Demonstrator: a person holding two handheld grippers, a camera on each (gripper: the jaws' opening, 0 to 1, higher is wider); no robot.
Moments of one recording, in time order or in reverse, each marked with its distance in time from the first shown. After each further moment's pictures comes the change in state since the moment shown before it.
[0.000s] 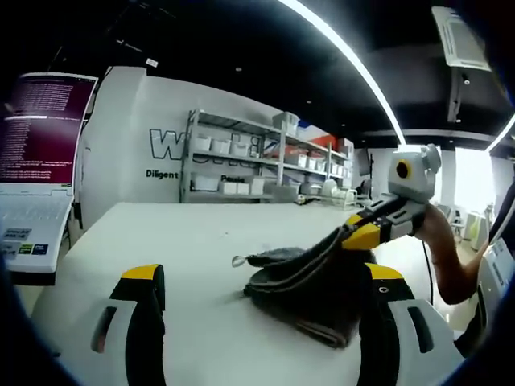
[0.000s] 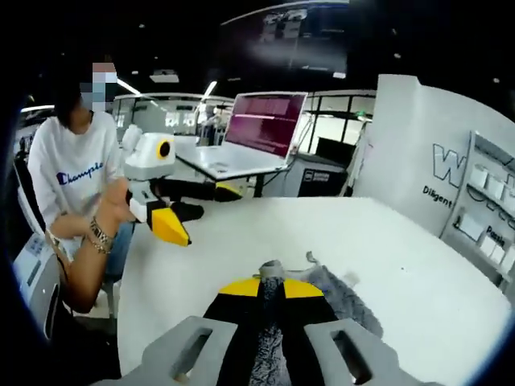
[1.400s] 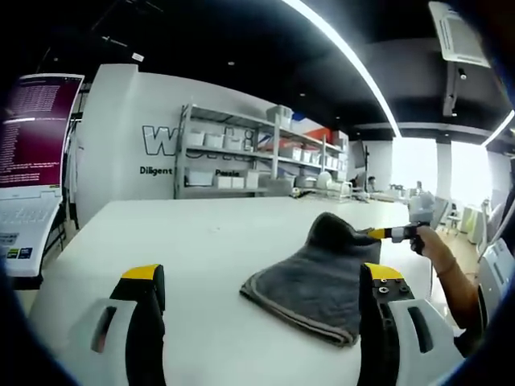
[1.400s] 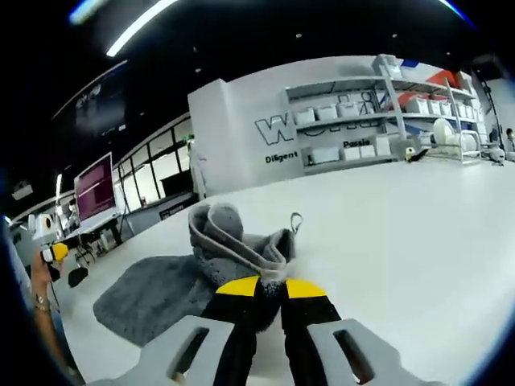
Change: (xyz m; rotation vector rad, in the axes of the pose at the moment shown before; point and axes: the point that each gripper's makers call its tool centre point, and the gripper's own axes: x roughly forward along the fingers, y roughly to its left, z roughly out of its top) left arm 0.013 -0.008 -0.006 0.022 0.047 -0.019; right arm -0.168 -0.137 -0.176 0.612 -0.079 -0.684
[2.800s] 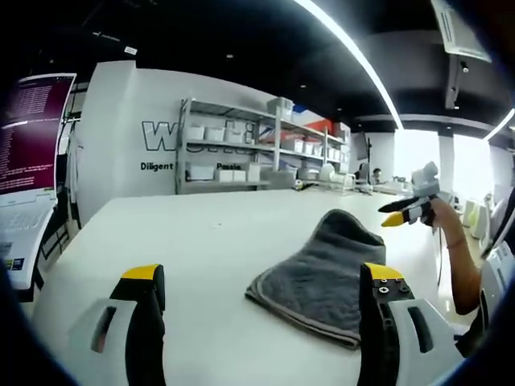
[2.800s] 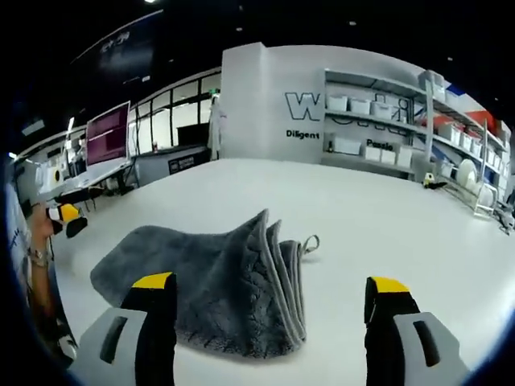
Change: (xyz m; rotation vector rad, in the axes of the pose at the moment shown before) left arm 0.017 0.002 0.000 0.019 0.036 0.015; right arm -0.002 0.018 0.039 -0.285 0.169 0.061
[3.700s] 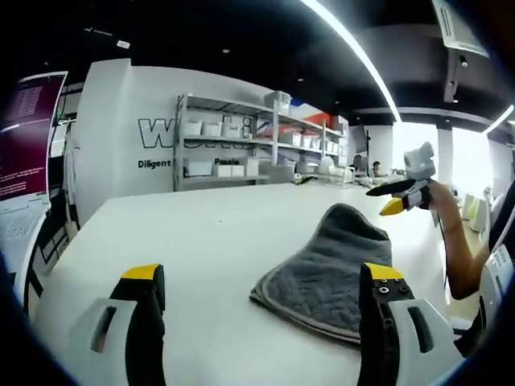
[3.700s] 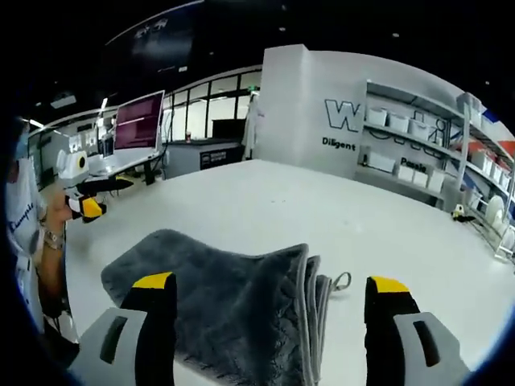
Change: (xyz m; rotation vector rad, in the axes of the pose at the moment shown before) left arm 0.020 0.005 0.001 0.026 0.039 -0.014; right arm 0.026 0.029 0.036 -0.121 -0.010 0.143
